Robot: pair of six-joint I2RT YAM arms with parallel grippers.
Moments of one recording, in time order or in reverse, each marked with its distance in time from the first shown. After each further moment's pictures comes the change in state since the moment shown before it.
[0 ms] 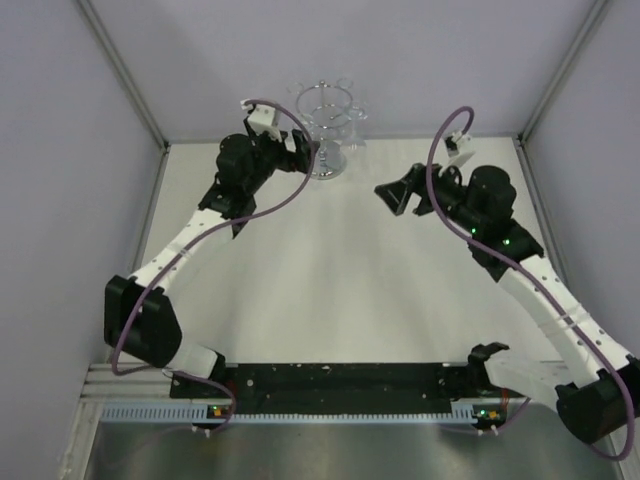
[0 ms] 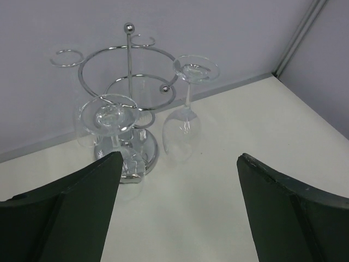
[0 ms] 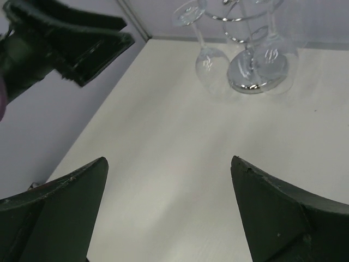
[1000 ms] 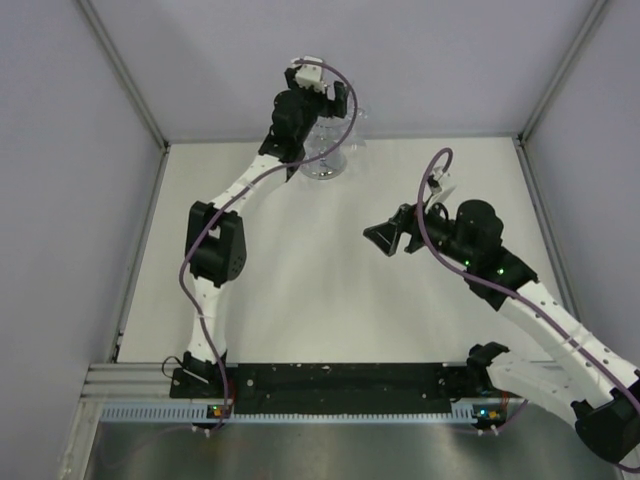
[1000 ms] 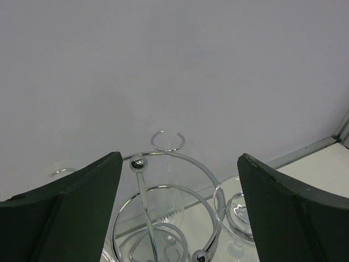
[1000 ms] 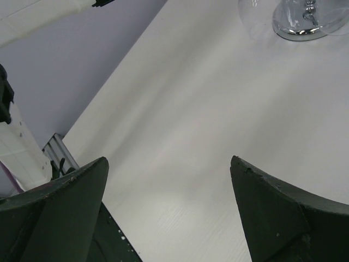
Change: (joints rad) left arm -0.033 0.755 0.752 0.204 -0.133 0.130; right arm 0.201 -0.152 -0.215 -0.018 0.018 0.009
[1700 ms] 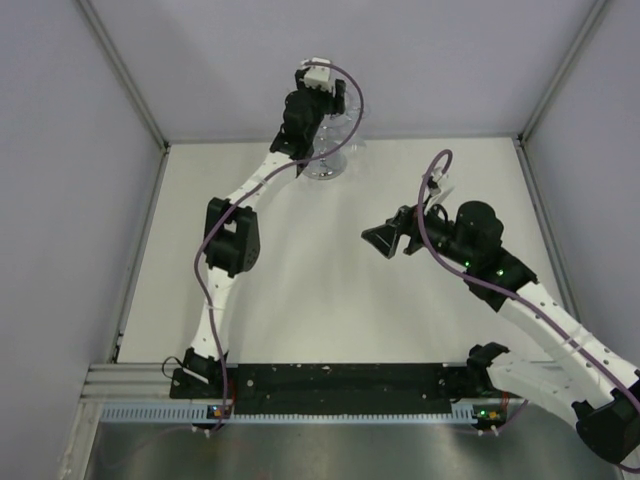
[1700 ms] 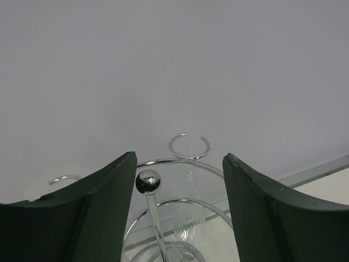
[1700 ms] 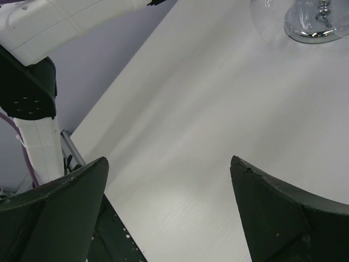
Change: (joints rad) left arm 0.001 0.204 0.235 -0.026 -0.096 0.059; right arm 0.008 -0.004 -0.010 0.021 -0.027 0.007
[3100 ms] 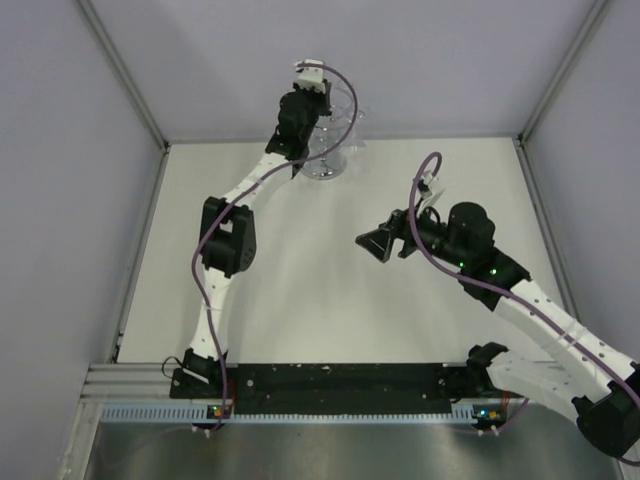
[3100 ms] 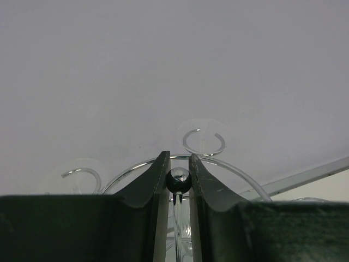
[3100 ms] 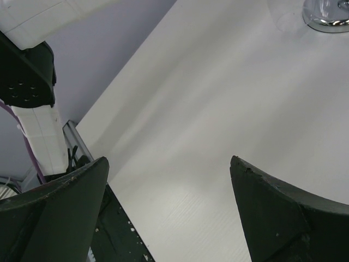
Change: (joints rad) left arm 0.016 -0.012 -0.046 0.033 0.008 -0.024; right arm 0.029 0.026 -0.013 0.026 -0.017 0.007
